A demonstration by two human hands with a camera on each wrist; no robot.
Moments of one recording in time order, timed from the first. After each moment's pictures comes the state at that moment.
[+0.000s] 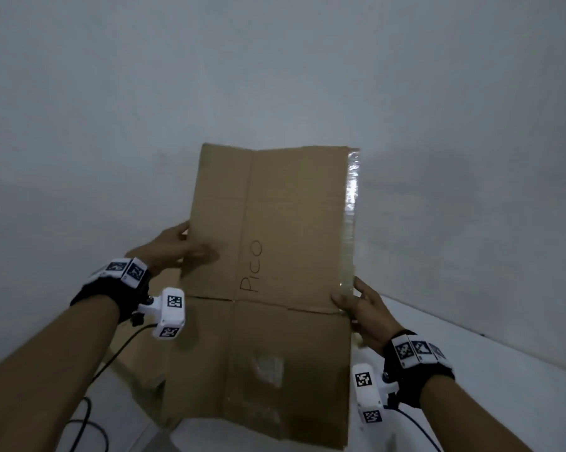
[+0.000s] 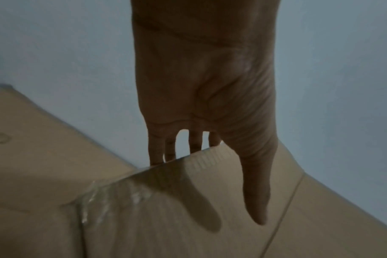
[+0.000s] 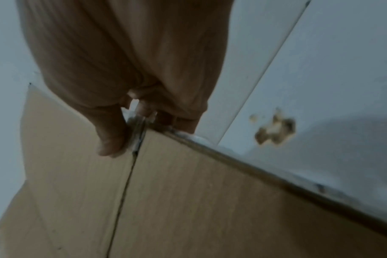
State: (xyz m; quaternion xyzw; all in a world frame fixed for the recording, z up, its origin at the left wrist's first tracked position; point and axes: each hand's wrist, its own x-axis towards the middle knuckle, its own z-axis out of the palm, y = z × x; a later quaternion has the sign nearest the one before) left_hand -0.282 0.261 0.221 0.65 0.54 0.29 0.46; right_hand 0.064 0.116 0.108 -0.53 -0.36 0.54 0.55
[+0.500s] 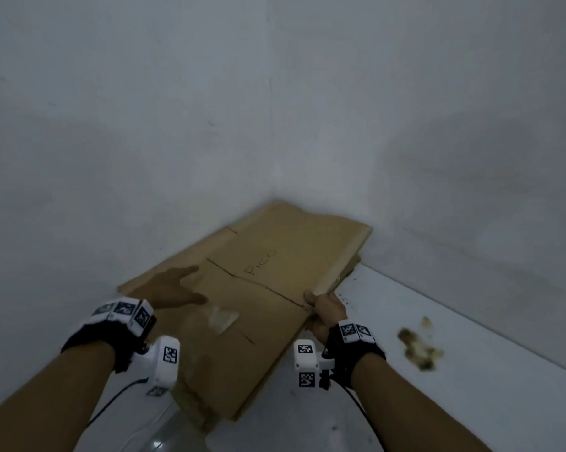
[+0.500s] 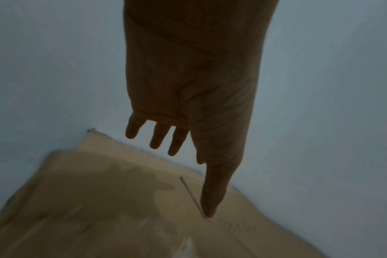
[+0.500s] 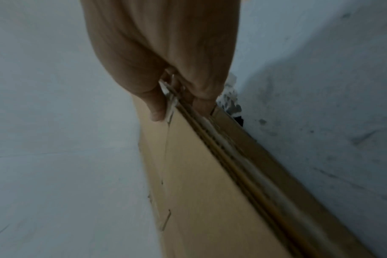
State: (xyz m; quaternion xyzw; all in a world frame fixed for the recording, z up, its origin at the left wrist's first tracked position) left_hand -0.396 0.304 0.103 0.66 0.69 0.05 0.30; right_hand -0.079 0.289 -0.020 -0.62 -0.17 0.59 0.49
